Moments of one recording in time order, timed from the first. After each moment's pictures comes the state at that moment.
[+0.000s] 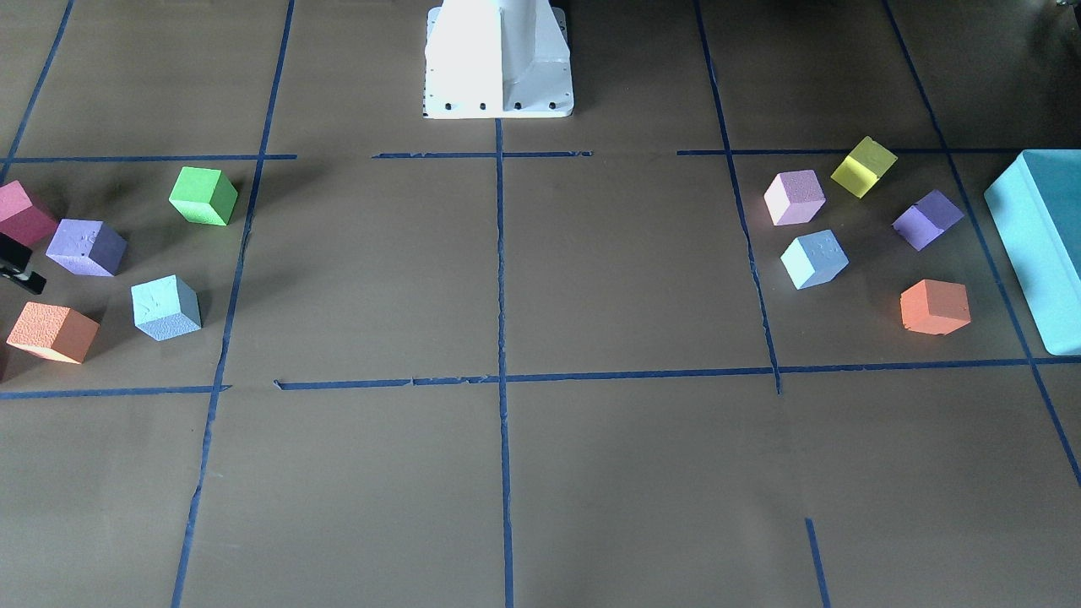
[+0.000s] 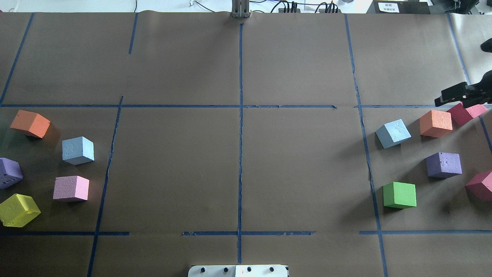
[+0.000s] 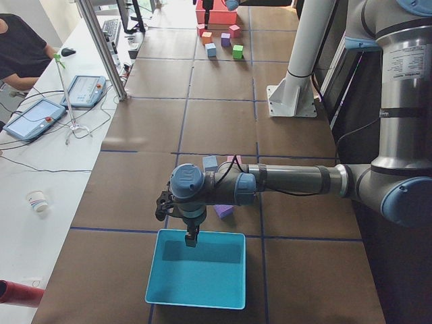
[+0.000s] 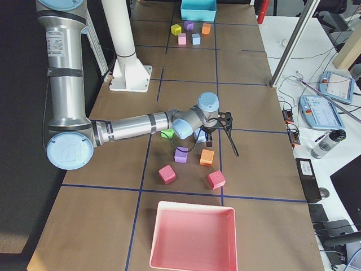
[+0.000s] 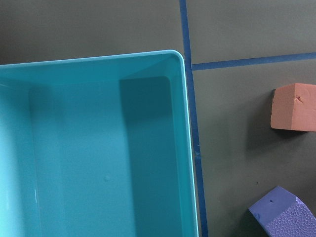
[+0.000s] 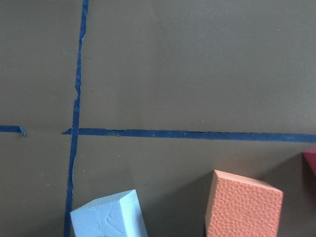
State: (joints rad) left arm -1.60 -1.49 -1.66 -1.55 -2.36 0.13; right arm 1.12 -1.55 1.72 -1.08 2.29 0.74
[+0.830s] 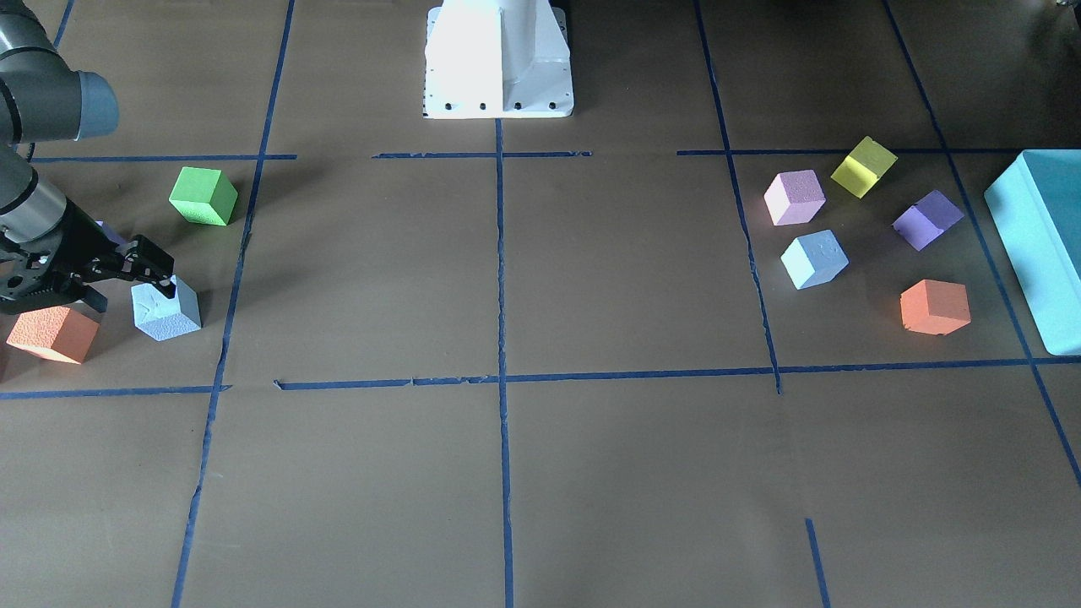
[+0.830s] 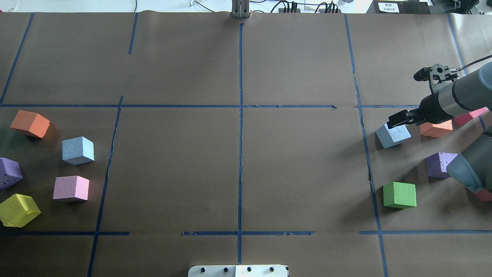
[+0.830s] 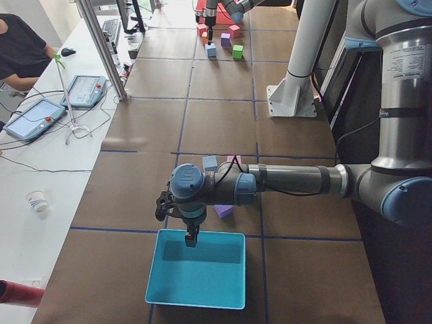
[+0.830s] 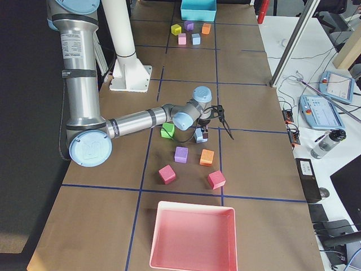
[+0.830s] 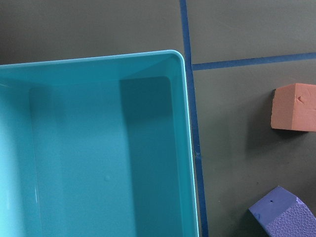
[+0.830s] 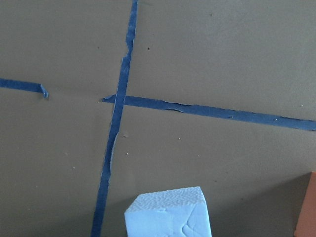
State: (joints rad) left arm -1.60 -1.49 -1.66 -1.55 -2.36 0.12; right arm 0.94 -1.51 1.72 -1.08 2.15 0.75
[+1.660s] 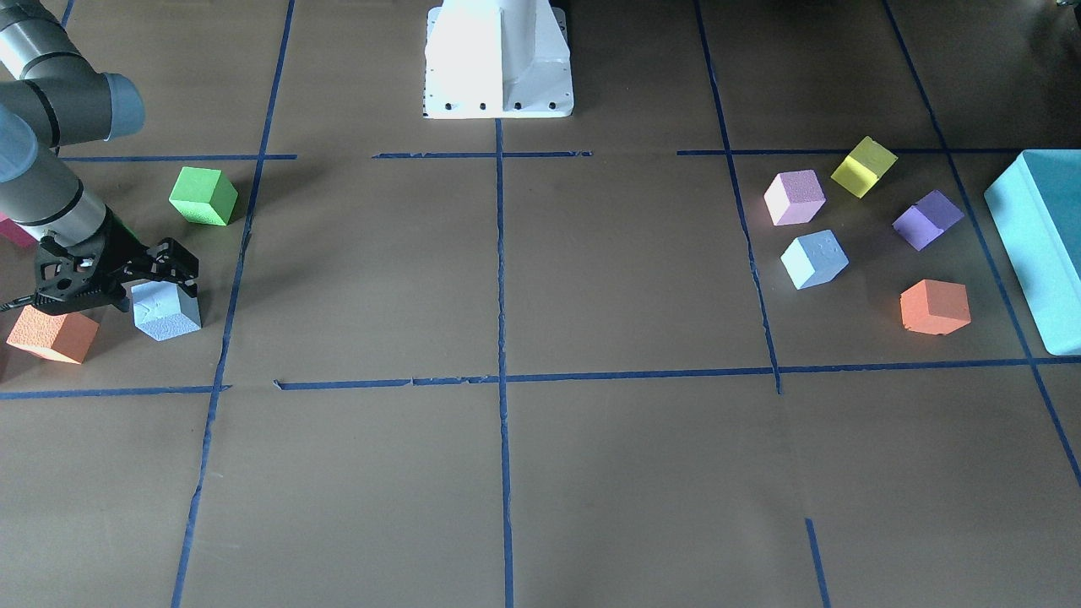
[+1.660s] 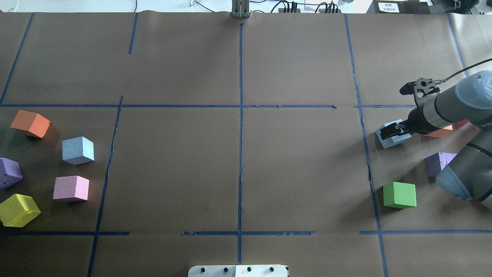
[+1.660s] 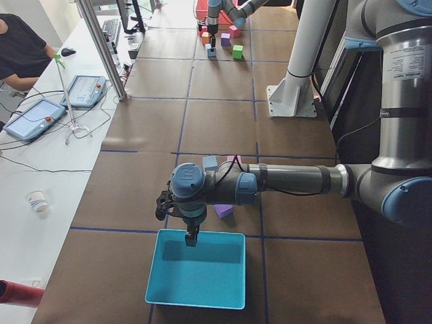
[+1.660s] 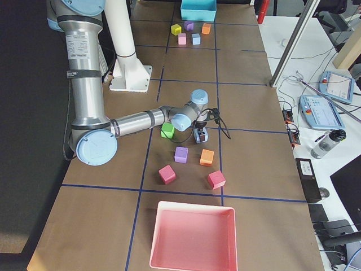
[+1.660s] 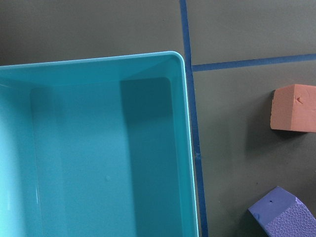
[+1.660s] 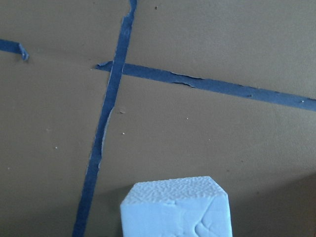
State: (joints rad) left arm -1.60 -1.49 -1.67 -1.55 -2.36 0.12; right arm 0.87 -1.50 1.68 -1.08 2.08 0.72
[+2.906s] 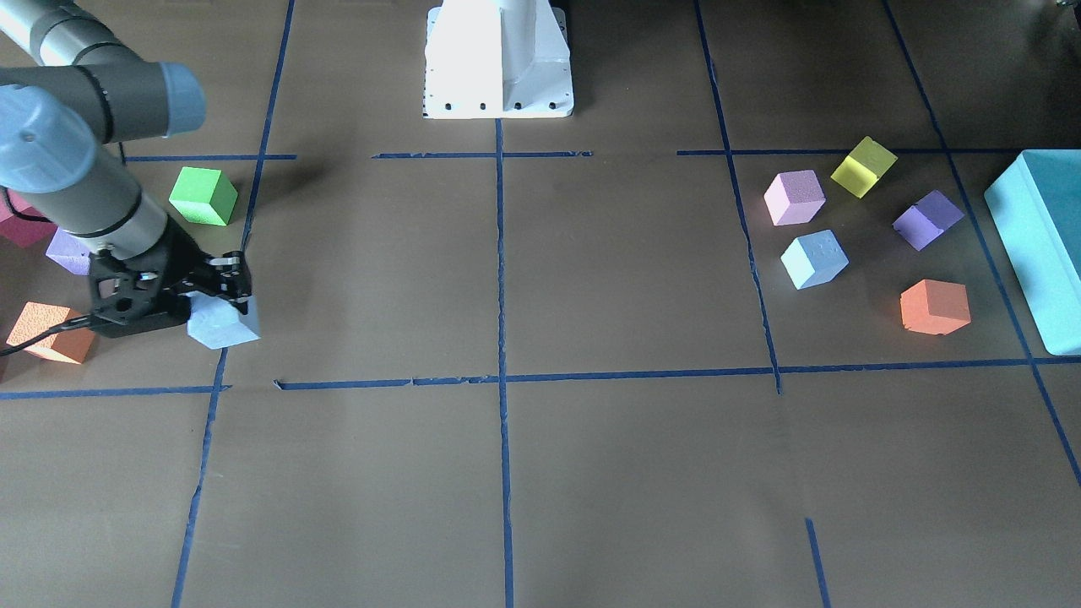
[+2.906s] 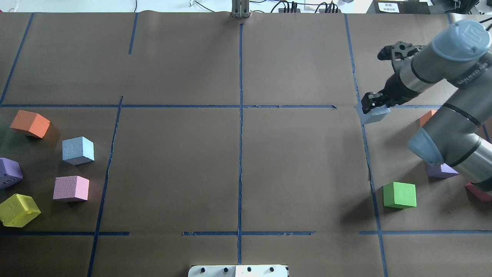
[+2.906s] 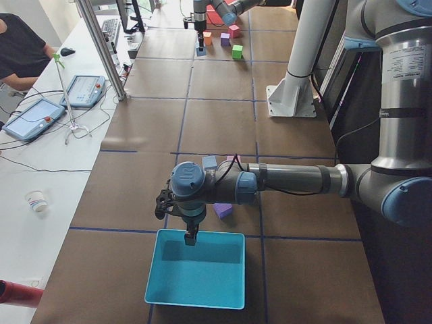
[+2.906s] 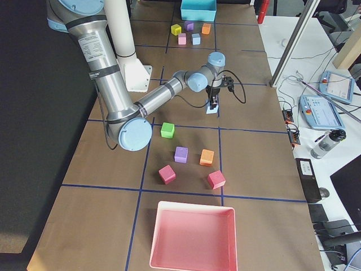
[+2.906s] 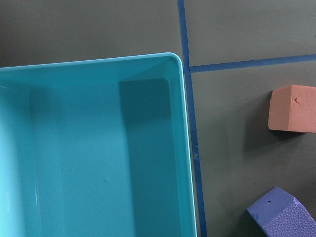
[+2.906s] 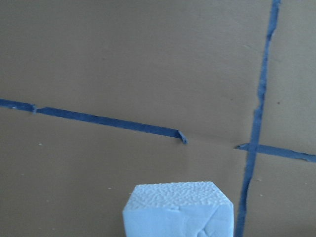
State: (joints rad) left arm -1.60 -1.49 -1.68 -1.55 -2.36 0.12; right arm 0.85 -1.09 1.75 -1.60 2.12 0.75
